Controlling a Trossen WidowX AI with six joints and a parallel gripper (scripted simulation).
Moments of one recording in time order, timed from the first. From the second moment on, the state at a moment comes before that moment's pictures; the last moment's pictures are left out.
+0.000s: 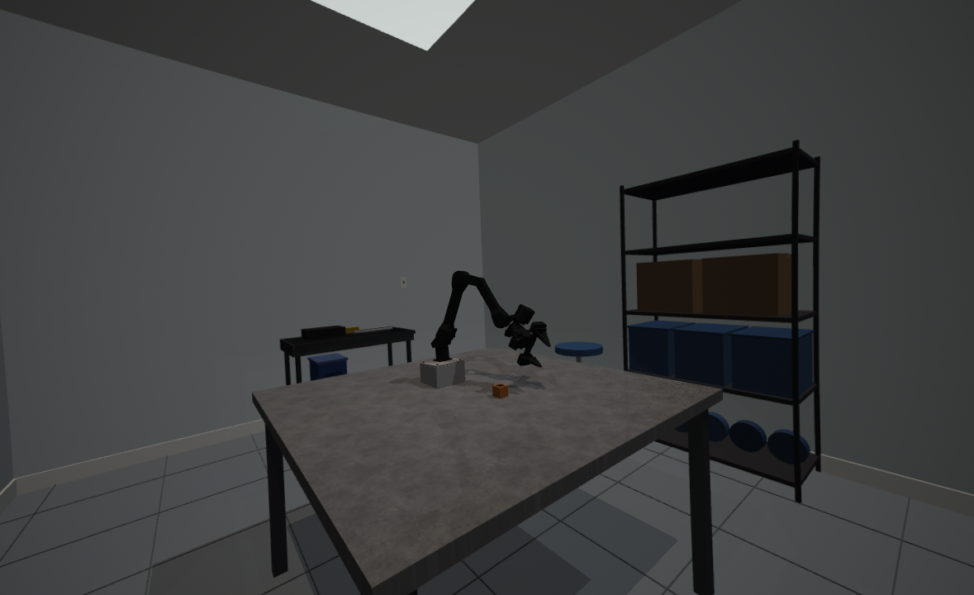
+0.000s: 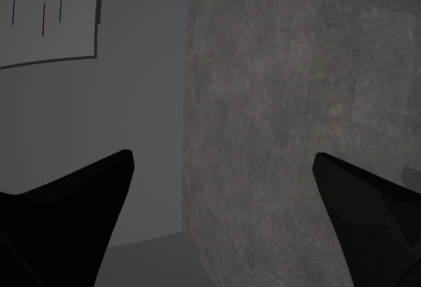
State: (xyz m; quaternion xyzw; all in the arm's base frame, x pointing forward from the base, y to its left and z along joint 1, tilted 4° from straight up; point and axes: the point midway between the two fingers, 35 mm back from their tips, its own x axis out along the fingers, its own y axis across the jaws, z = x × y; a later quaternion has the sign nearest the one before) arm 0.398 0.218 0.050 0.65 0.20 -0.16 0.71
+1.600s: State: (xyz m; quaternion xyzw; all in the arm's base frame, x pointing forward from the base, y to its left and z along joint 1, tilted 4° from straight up) arm 0.349 0.064 -0.006 -0.04 0.71 0.03 0.70
